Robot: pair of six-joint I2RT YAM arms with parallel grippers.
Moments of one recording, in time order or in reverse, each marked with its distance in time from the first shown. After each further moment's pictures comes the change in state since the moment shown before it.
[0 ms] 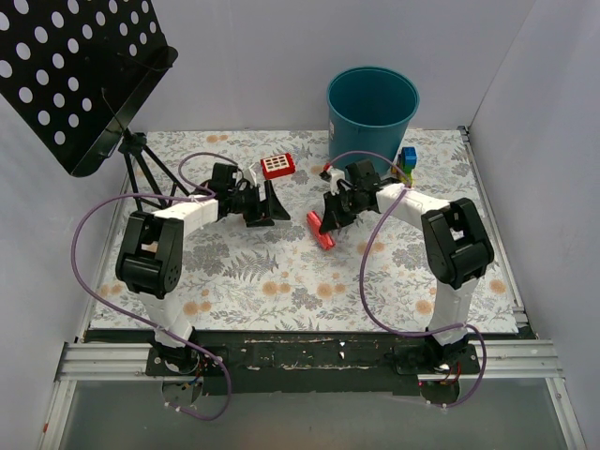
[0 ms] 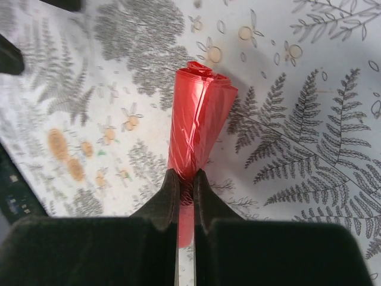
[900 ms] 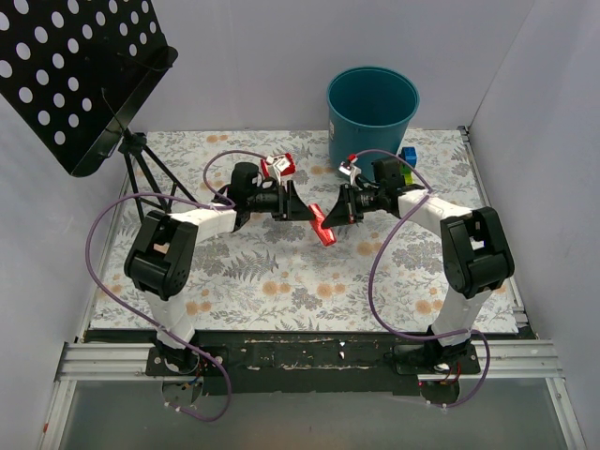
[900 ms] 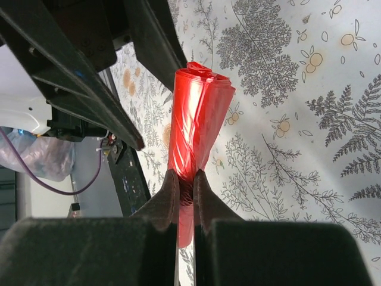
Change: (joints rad) left arm -0.162 0.011 -0.052 0.484 0.204 -0.137; right arm -0.134 -0.129 -0.146 0.221 -0.459 0.255
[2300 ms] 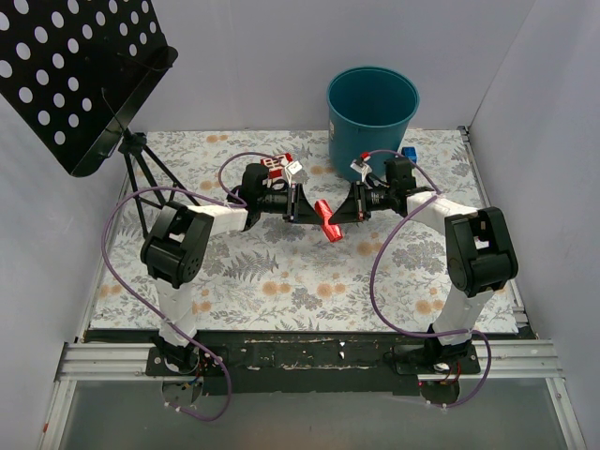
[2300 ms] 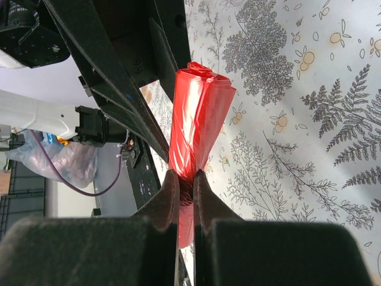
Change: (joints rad) left arm -0.042 0.140 0.060 0.126 0.121 -0.048; right arm -0.070 -0.005 -0.046 0.098 -0.096 0.098
